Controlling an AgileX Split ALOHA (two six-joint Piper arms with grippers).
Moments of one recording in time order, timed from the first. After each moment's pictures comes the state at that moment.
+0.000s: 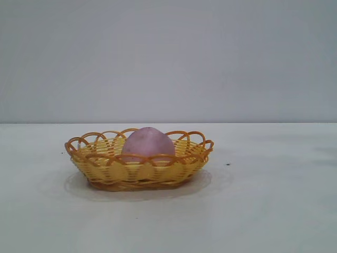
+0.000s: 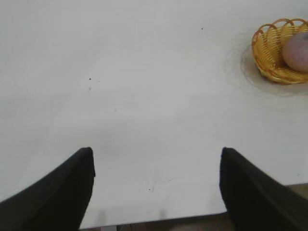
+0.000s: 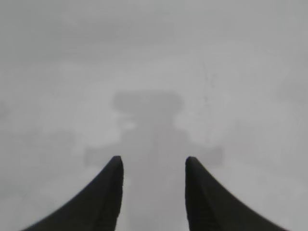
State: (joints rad) left arm 0.04 0.09 -0.48 -0.09 1.12 0.10; right arm 0.05 1.30 -1.15 0.01 1.00 0.06
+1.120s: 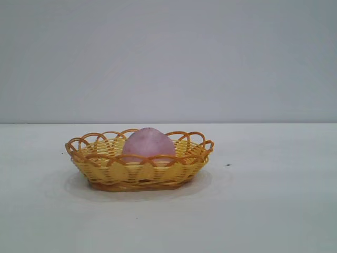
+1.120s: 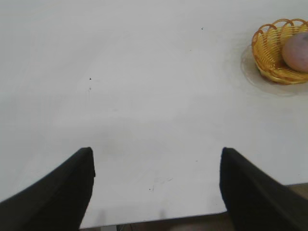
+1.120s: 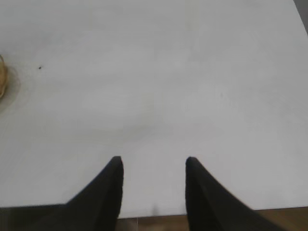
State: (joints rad) left arm 0.04 0.09 -0.48 -0.09 1.12 0.10; right arm 0.05 0.00 -0.53 0.00 1.23 0.06
